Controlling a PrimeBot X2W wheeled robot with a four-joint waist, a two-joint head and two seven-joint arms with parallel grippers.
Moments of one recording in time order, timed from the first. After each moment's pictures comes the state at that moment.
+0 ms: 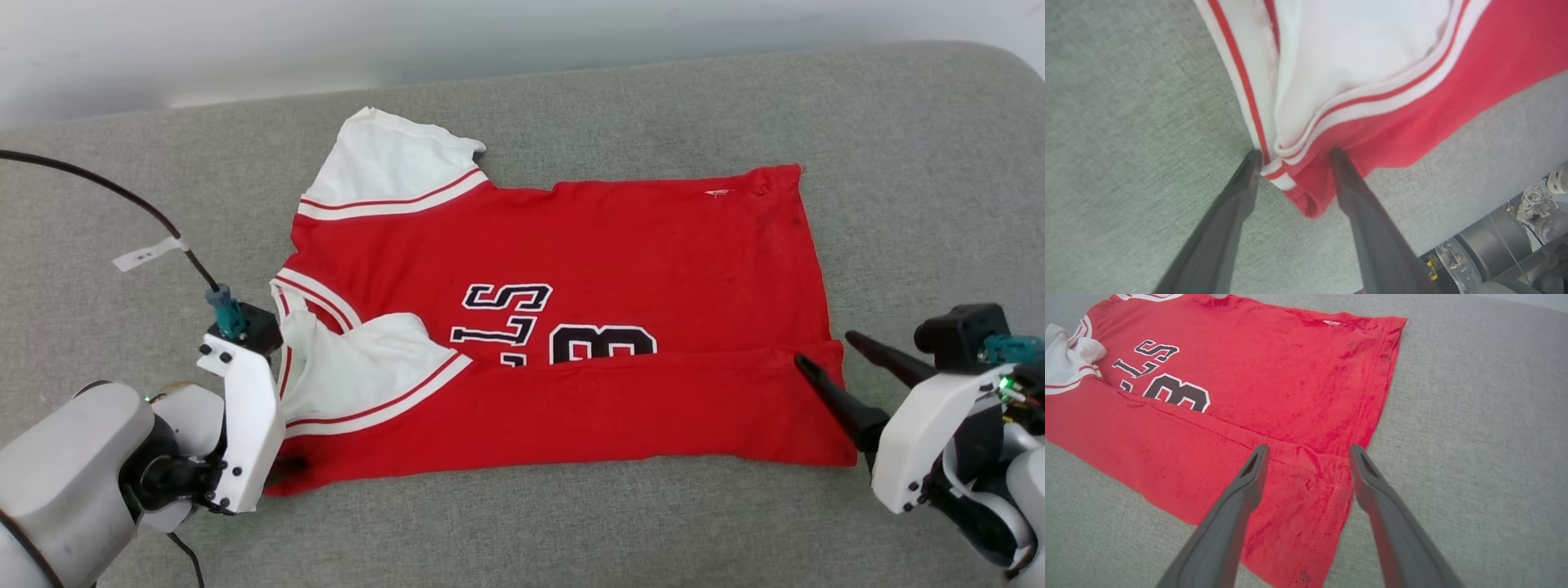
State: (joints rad) left arm -0.73 0.82 -1.03 0.32 -1.13 -0.09 0.82; right arm -0.32 -0.56 0.42 0.20 0.64 0.13 0.20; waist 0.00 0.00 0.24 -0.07
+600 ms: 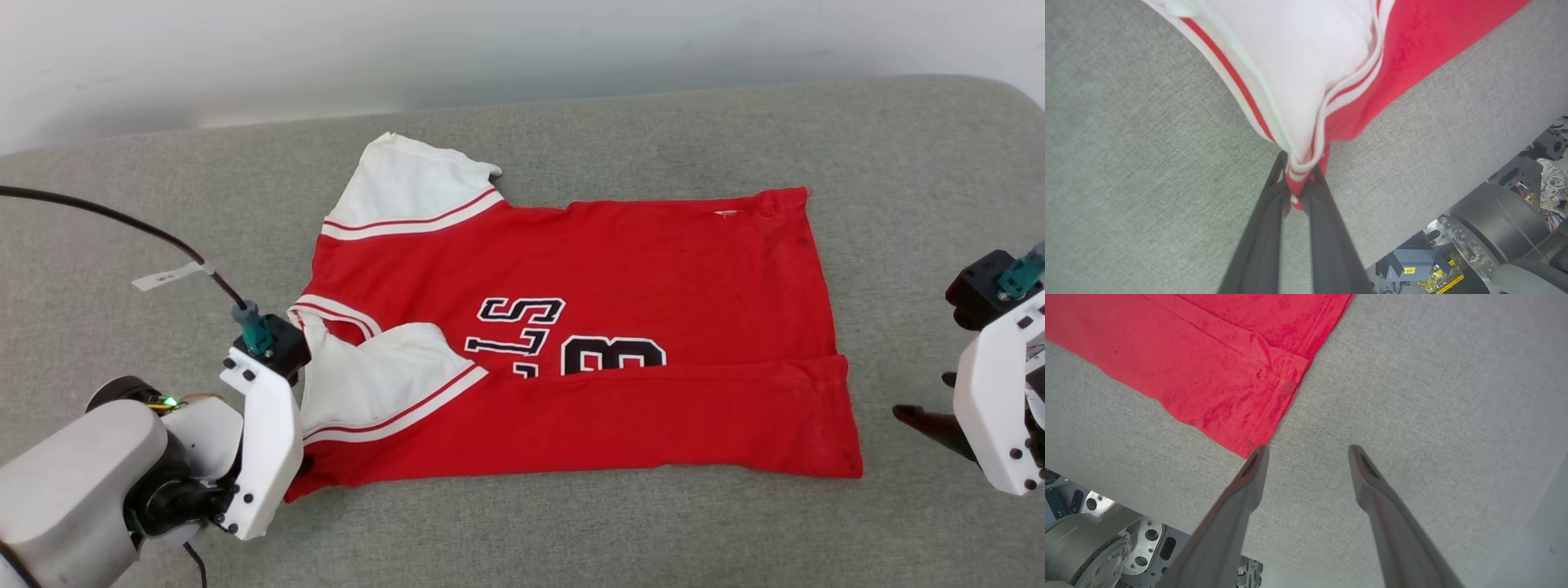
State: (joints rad) left arm -0.71 0.87 -1.04 0.17 -1.09 -0.12 0.73; right arm -0.50 -0.86 0.59 0.07 0.83 0.13 0.83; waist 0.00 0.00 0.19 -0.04
